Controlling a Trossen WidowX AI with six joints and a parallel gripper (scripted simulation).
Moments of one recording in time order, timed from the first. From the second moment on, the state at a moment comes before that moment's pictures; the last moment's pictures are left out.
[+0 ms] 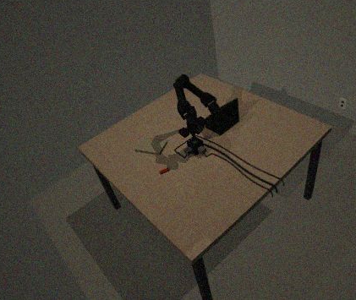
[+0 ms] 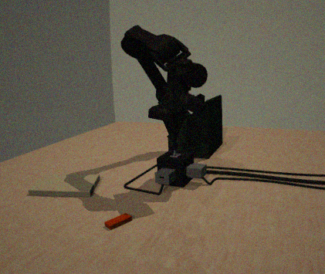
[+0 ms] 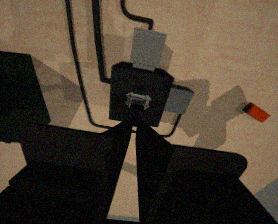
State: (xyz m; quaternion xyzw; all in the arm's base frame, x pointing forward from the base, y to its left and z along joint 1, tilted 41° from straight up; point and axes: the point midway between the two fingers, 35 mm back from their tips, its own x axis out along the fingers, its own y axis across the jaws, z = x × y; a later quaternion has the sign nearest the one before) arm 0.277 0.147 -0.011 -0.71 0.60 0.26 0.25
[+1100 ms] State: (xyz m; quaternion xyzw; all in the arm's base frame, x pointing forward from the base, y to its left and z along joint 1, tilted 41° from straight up) arm 0.278 0.144 -0.014 -0.71 0.60 0.26 0.26
